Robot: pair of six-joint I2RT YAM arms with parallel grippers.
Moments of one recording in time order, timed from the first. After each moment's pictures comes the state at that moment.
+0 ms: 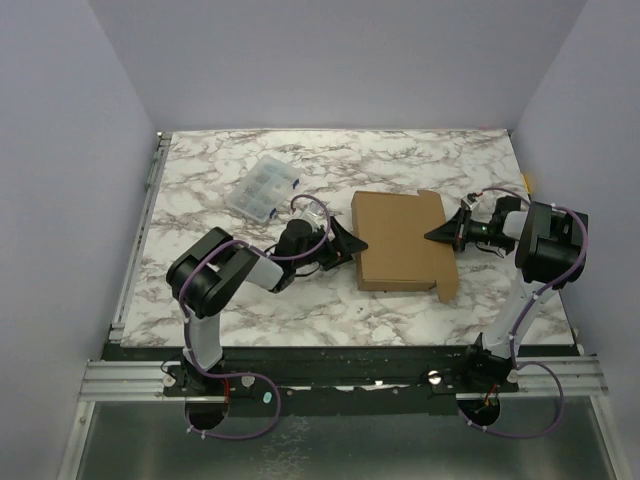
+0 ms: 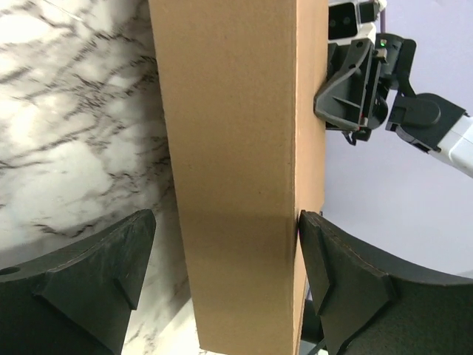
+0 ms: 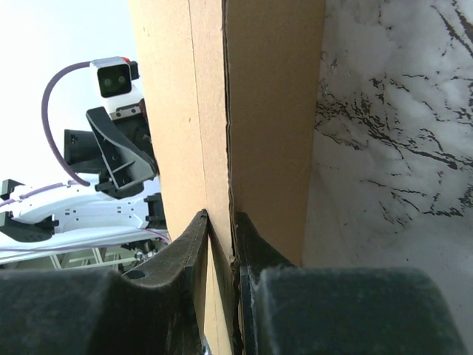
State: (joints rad) left arm -0.65 1.88 0.69 0.86 0.33 -1.16; right arm -0.32 2.04 1.04 -0.34 -1.30 0.11
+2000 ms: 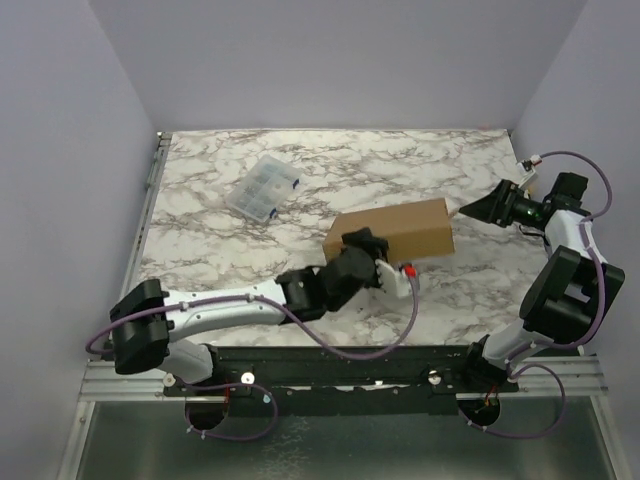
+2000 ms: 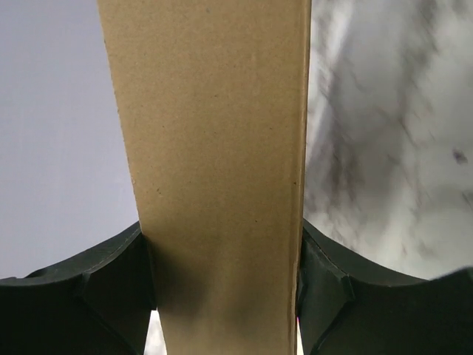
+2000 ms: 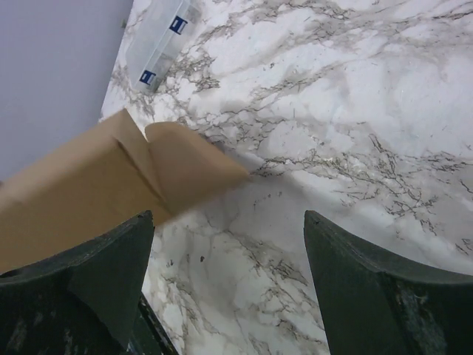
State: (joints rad) left arm -1.16 1.41 1.10 -0.03 -0.42 0.74; right arm -0.49 1.59 1.10 -0.48 -1.20 -0.14
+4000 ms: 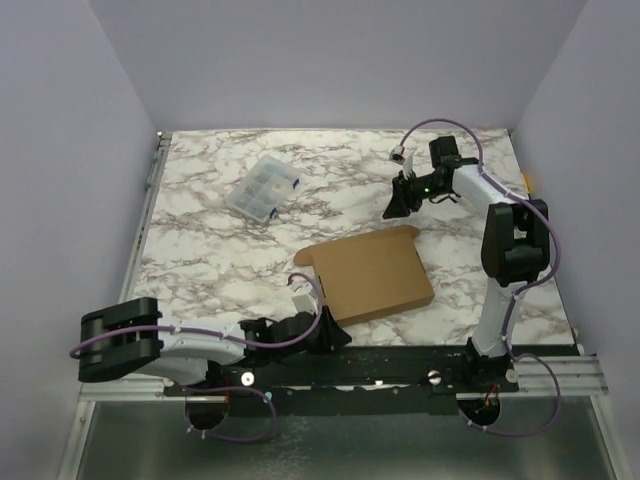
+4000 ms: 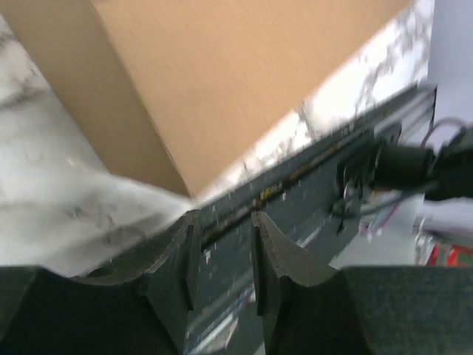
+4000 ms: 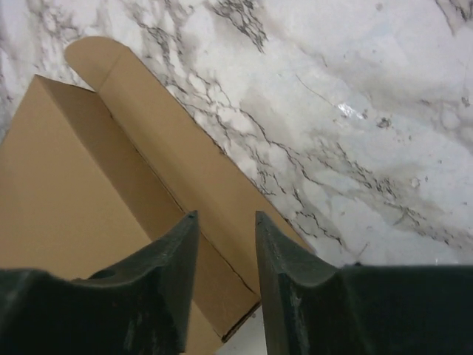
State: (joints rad) left arm -1.39 1.16 0.29 0.28 -0.29 -1.22; right arm 0.12 2.01 1.53 -0.68 -0.91 -0.55
